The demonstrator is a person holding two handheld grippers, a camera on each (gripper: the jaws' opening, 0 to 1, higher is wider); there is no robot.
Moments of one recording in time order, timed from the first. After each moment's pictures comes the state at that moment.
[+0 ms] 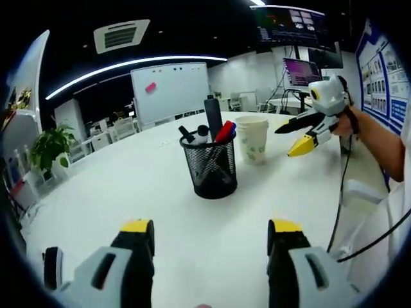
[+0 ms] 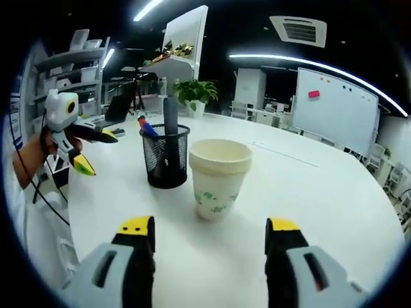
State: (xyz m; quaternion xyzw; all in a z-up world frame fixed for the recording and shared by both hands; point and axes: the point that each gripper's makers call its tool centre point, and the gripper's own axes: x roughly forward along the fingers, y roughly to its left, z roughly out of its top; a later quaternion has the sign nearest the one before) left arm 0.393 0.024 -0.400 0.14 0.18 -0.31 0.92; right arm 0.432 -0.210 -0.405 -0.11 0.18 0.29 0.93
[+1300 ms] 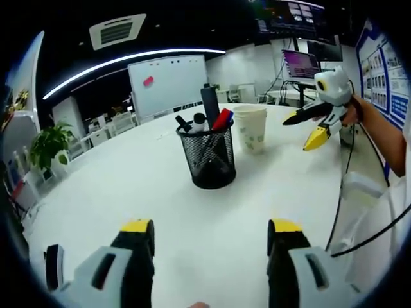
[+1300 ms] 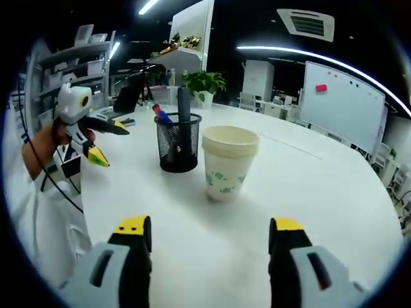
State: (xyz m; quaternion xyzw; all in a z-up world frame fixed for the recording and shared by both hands) left arm 0.411 0.046 -0.420 0.15 0.20 -0.31 0.92; right arm 0.406 -0.219 -0.405 -0.13 0.20 0.31 0.92
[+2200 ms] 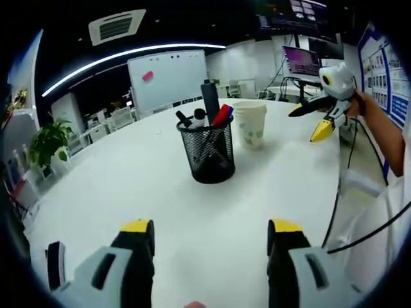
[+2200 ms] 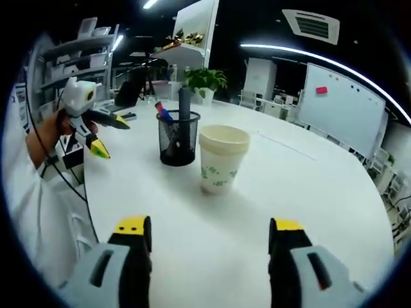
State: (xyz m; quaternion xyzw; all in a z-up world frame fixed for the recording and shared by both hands) left arm 0.383 0.030 -0.412 0.16 0.22 -0.31 0.91; right arm 0.398 -0.242 -0.395 -0.16 0.21 0.31 0.92
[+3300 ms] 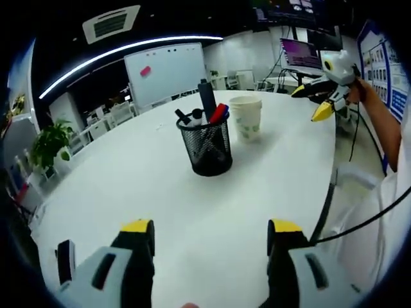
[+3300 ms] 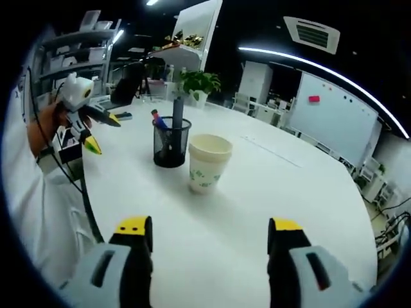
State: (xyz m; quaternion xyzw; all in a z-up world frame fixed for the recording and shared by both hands) left arm 0.367 0.042 -0.402 0.18 0.25 -0.31 0.90; right arm 0.387 -0.267 -0.368 -0.19 0.20 0.28 0.92
